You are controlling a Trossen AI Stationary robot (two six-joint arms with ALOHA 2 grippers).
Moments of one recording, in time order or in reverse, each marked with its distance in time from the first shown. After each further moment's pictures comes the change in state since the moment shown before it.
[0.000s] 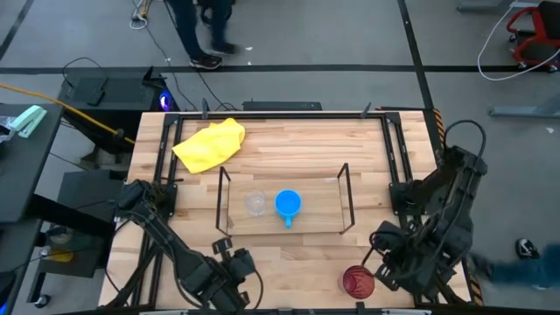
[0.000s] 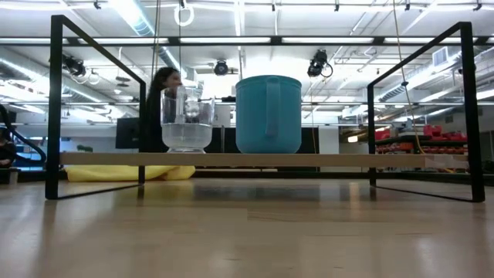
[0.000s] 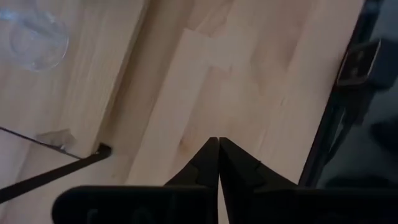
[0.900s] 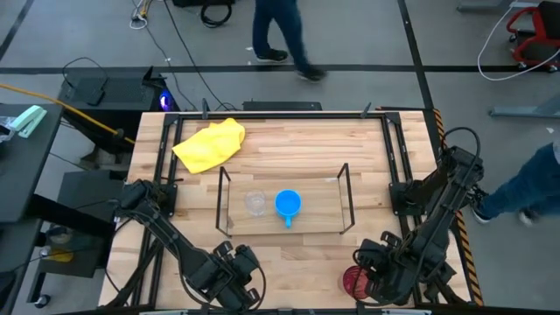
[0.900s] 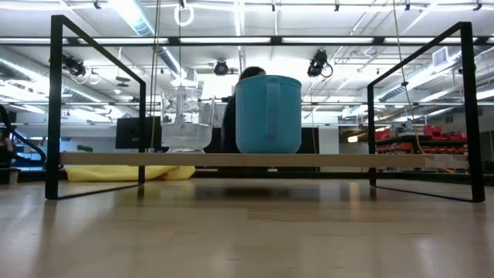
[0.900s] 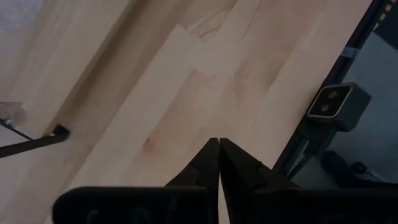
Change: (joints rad) left arm 0.026 0.010 -0.001 0.077 0.050 -0.201; right arm -0.007 0.006 -0.299 0.385 0.094 -0.245
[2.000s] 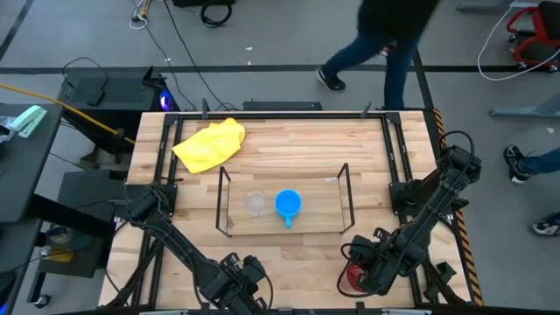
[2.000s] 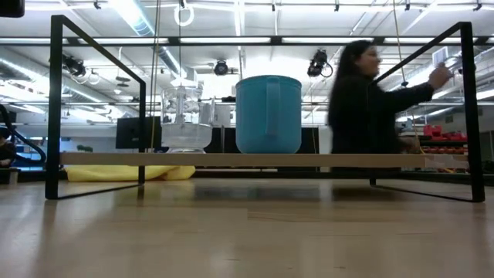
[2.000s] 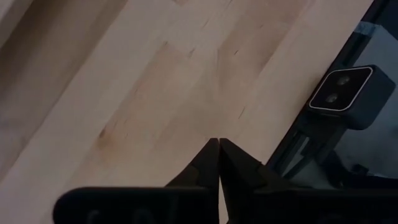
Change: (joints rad) left arm -0.004 0.123 -0.001 0.122 0.063 -0.044; right arm -0.070 0.001 -0.183 0.122 -0.059 -0.043
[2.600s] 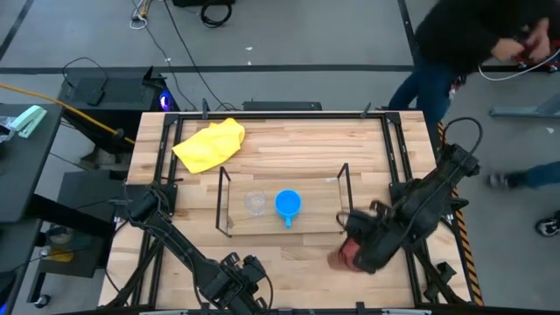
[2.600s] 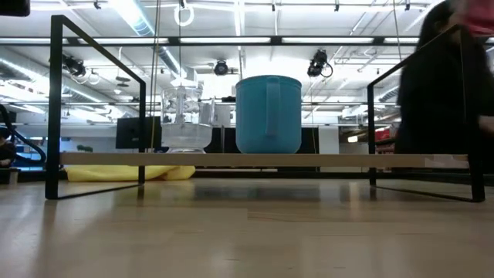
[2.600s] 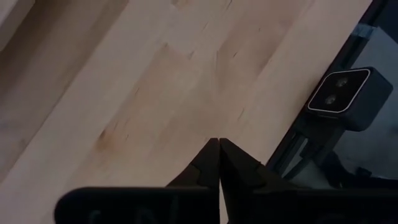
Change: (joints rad) left arm 0.000 -0.001 0.000 0.003 -0.008 0.003; right arm -0.152 0.000 0.476 -0.418 0.065 -0.238
